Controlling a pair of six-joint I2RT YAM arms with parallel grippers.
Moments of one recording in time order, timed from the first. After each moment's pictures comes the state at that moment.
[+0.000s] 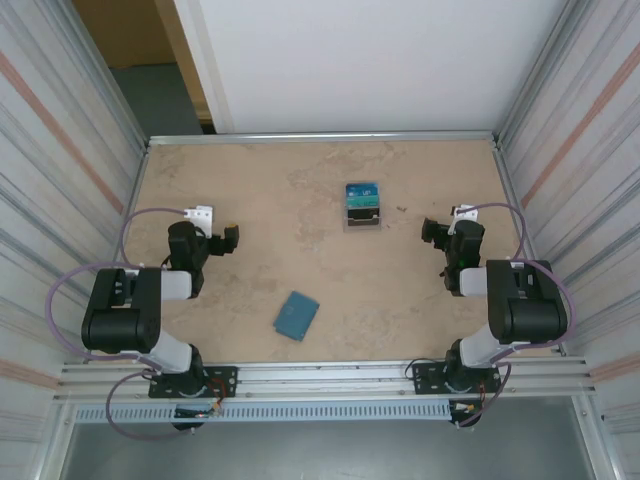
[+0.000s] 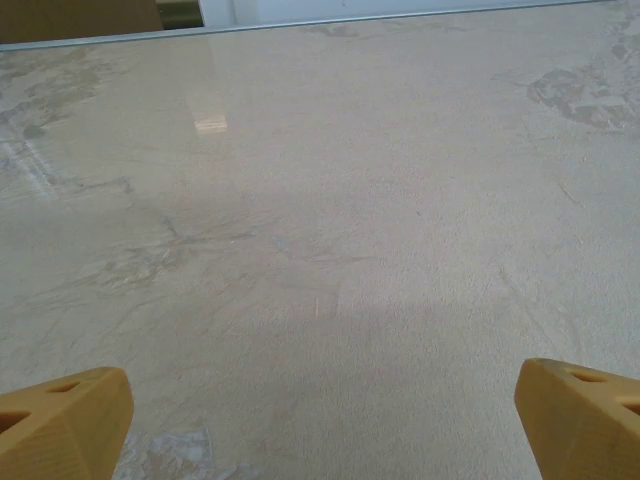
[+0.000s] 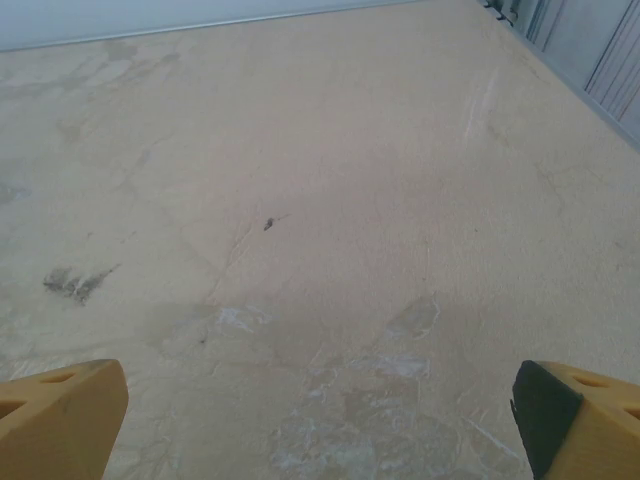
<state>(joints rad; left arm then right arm) 0.00 1.52 0.41 0.70 0.09 0.08 -0.02 1.54 0.38 0.75 0.14 0.10</state>
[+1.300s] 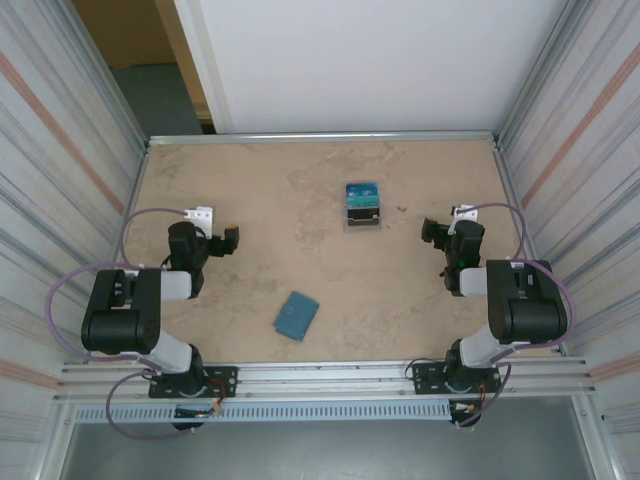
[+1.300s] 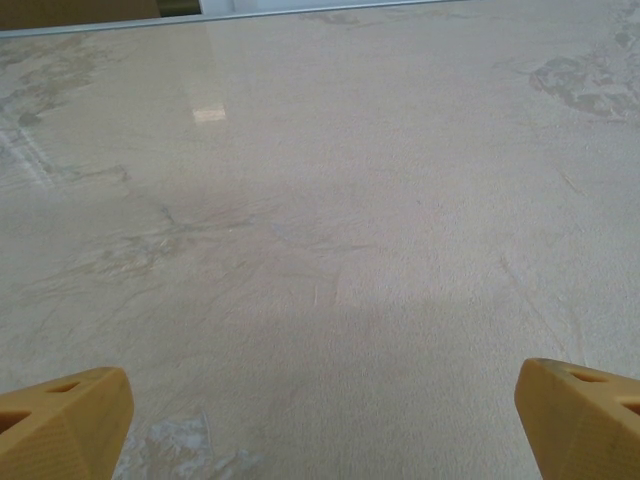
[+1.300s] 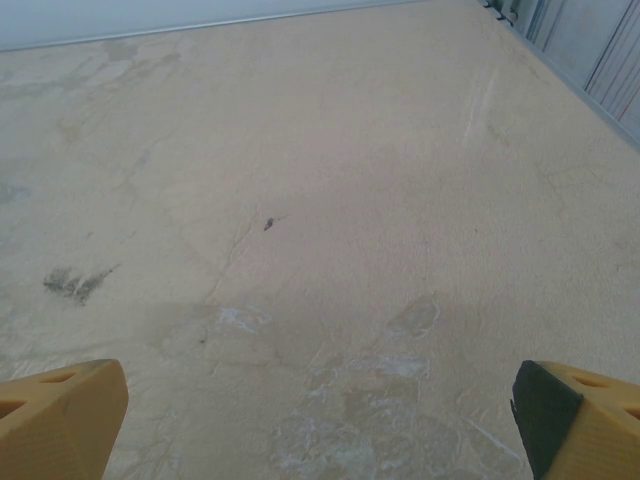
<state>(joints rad) 0.00 1.51 0.41 0.66 0.09 0.08 -0.02 1.54 0.38 0.75 0.14 0.10</state>
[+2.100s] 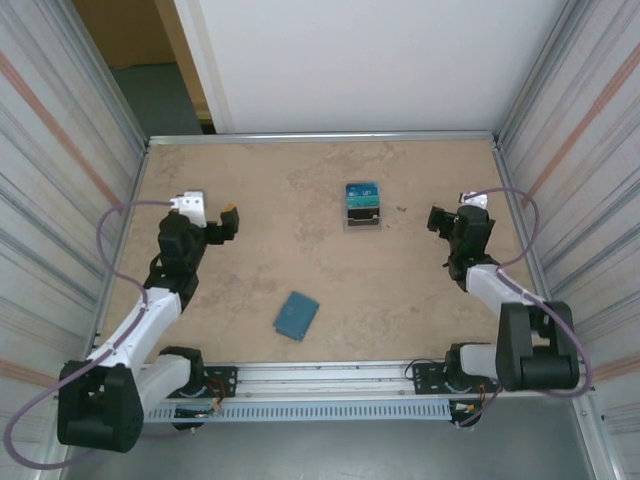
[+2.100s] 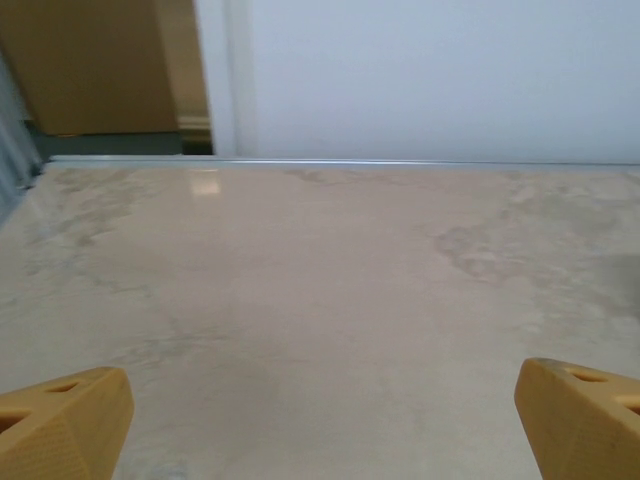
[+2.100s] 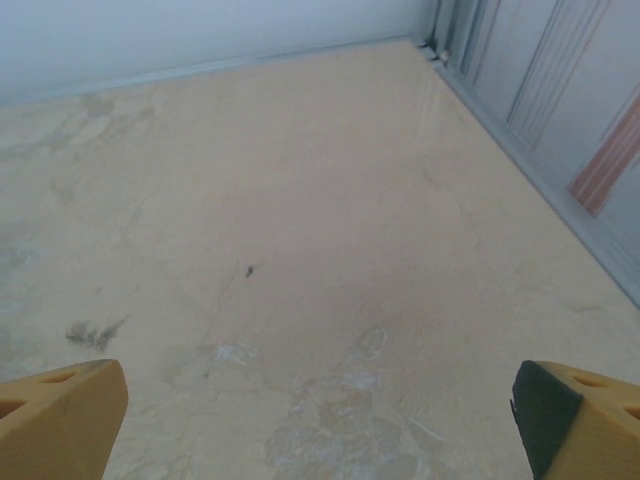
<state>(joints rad) -0.19 0.99 0.53 0.19 -0.08 -0.08 0.03 1.23 0.51 0.28 0.29 0.17</state>
